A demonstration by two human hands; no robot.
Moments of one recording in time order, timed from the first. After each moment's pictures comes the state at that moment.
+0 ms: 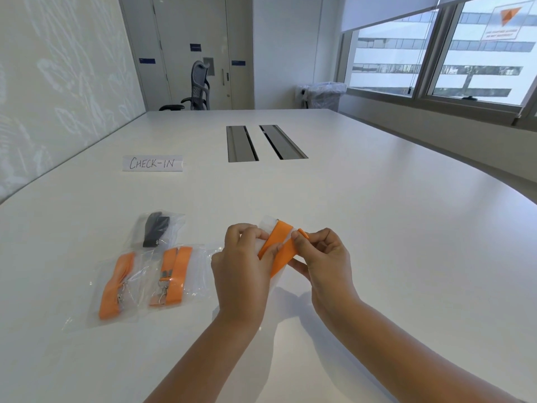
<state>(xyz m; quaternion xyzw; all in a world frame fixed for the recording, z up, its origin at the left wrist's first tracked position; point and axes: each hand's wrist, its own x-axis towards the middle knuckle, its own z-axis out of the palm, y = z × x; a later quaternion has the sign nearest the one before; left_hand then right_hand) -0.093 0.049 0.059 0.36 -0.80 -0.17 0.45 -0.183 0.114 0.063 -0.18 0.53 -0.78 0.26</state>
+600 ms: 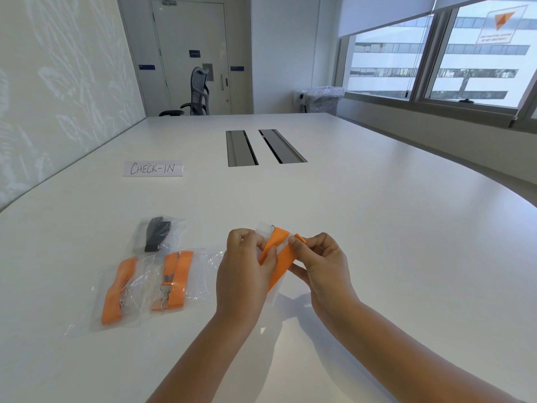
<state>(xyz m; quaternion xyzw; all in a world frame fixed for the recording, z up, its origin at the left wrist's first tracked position) -0.094 0.038 0.056 0.35 -0.82 -0.19 0.40 -0.182 0.114 0.062 -0.17 0.52 -0.78 0.29</state>
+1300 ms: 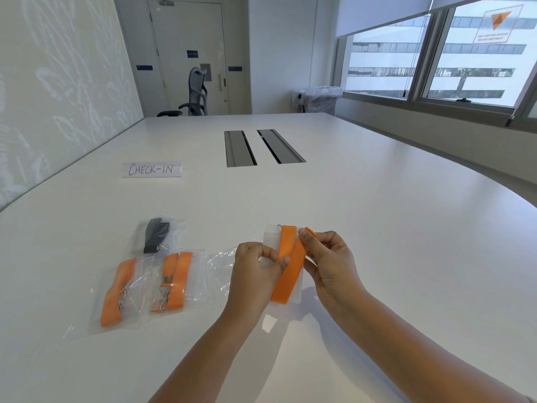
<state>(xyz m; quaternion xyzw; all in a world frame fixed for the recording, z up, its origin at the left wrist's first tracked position) -0.102 0.038 0.050 0.33 -0.76 -0.44 0.34 -0.203 0.112 0.059 -0.13 0.47 -0.81 0.31</state>
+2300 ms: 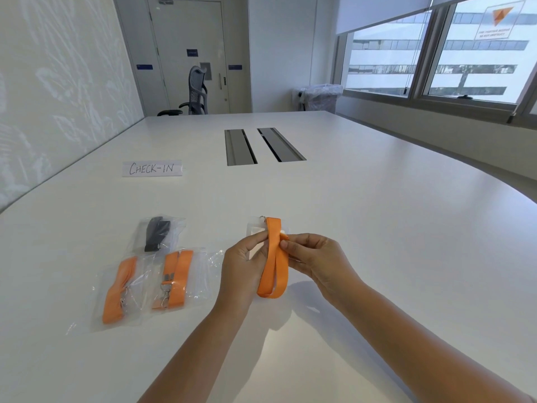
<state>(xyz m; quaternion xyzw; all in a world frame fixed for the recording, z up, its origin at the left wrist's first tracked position) -0.092 0.033 0.059 0.25 -0.69 -0.53 0.41 -0.207 0.110 0.059 -0.27 0.55 -0.69 0.38</state>
